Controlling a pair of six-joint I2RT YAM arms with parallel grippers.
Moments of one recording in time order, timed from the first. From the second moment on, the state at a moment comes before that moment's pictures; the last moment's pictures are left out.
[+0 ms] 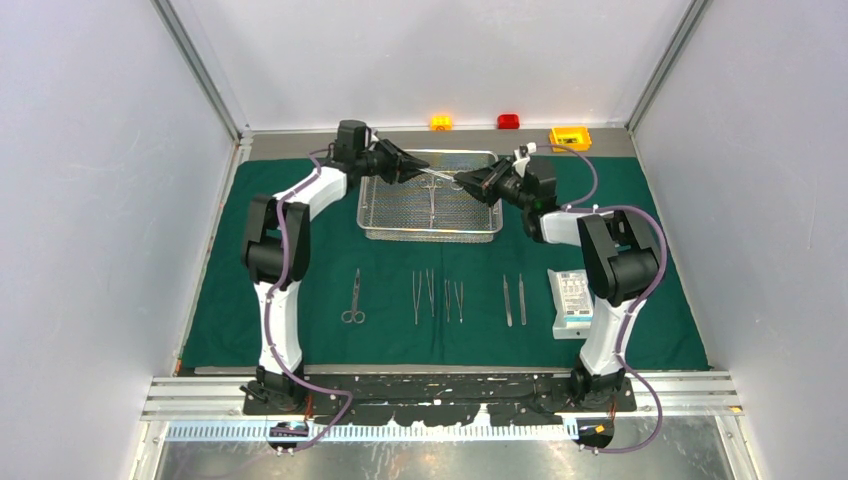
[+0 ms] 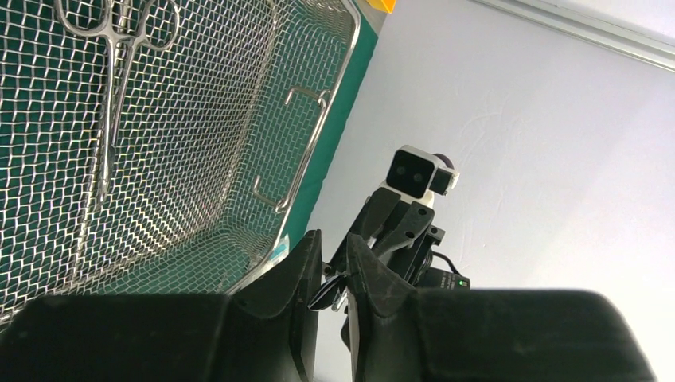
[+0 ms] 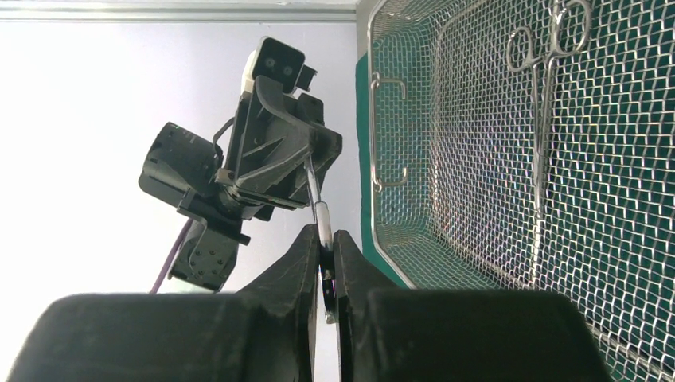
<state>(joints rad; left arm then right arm) -0.27 2.13 1.61 0.01 0.69 -1.36 0.25 1.91 1.00 0.77 -0.60 1.38</state>
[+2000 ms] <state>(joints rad) 0.04 1.95 1.39 -1.45 0.76 0.77 0.04 1.58 0.98 0.32 -0.72 0.68</state>
